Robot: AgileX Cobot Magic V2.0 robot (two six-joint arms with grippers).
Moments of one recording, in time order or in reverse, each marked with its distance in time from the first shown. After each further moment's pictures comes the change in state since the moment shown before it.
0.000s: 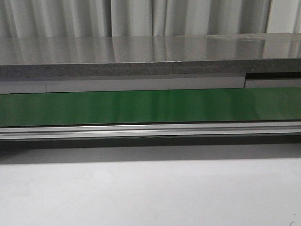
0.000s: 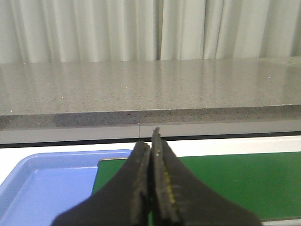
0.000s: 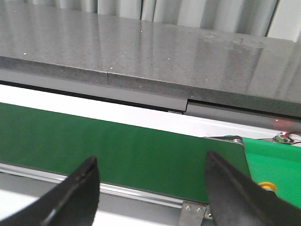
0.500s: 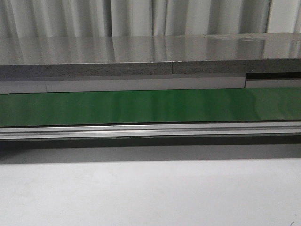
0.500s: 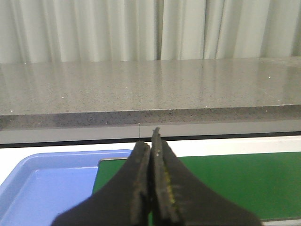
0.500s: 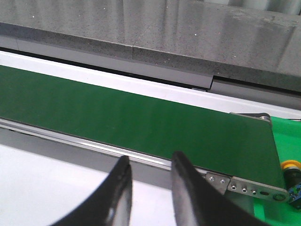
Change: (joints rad) left arm 0.000 0.000 0.000 0.000 0.000 0.000; right arm 0.000 -0.066 0.018 0.006 0.146 0.002
